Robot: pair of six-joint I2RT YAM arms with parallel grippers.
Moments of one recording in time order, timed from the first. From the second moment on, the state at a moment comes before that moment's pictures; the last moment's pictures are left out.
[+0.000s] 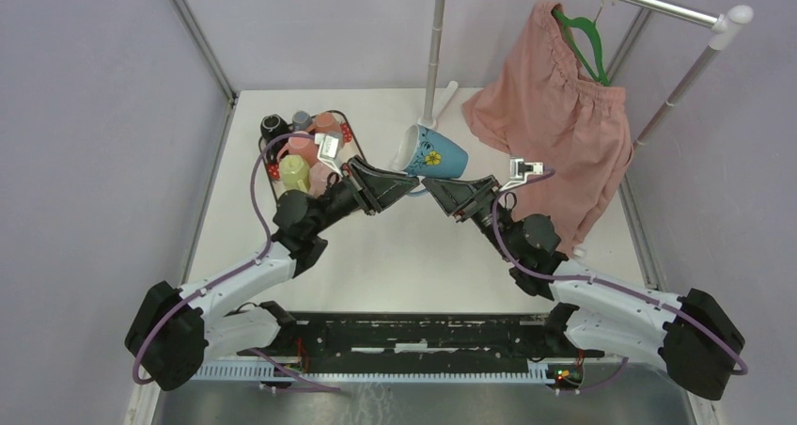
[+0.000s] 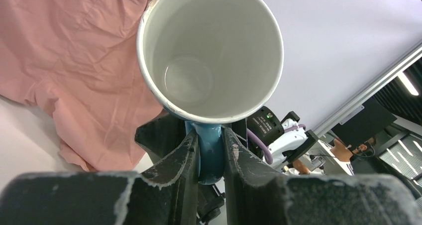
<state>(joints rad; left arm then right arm) -0.67 1.09 0.58 0.97 0.43 -1.04 0.86 1.00 0.45 0.90 0.16 0.98</state>
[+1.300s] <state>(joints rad) -0.67 1.21 0.87 0.07 0.18 -0.46 0.86 0.50 0.41 0.25 0.23 0.62</state>
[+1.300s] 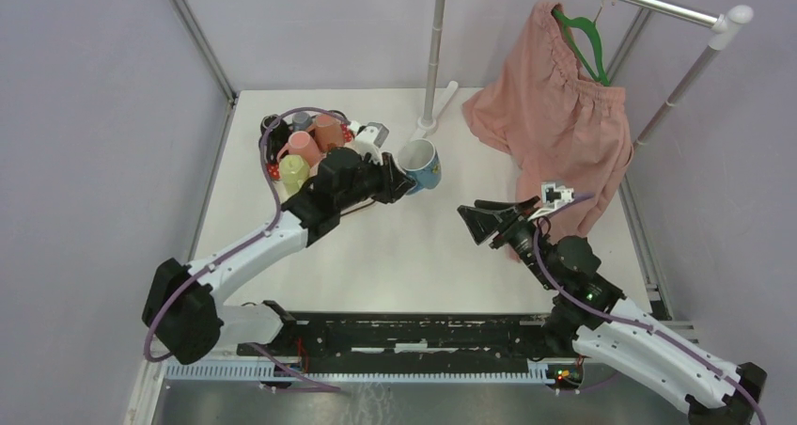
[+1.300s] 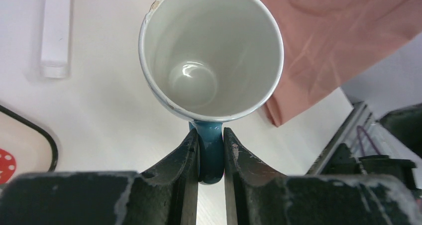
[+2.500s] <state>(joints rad) -0.67 1.94 1.34 0.00 0.06 -0.21 0.86 0.35 0.35 -0.11 0.35 0.57</state>
